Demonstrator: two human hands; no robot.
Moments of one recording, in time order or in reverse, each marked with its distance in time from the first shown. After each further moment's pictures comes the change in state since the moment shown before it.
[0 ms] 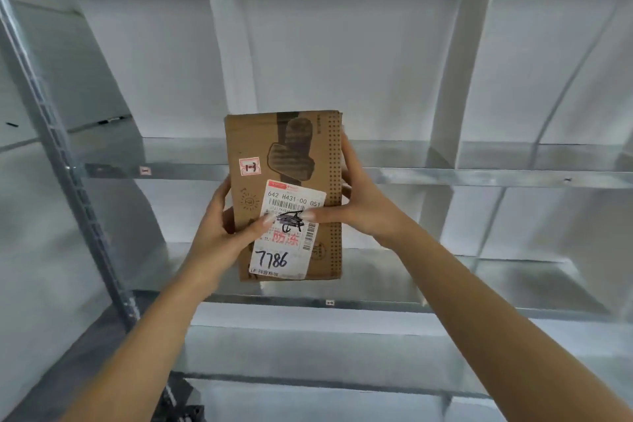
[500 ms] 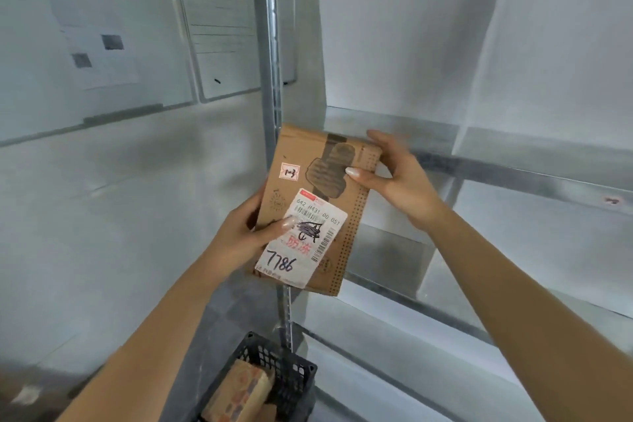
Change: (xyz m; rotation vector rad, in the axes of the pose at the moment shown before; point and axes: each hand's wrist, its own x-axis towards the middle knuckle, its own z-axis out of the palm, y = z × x) left_hand -0.036 -0.040 -0.271 0.311 0.194 -0.133; right_hand 0.169 0.007 0.246 0.065 -0.109 -0.028
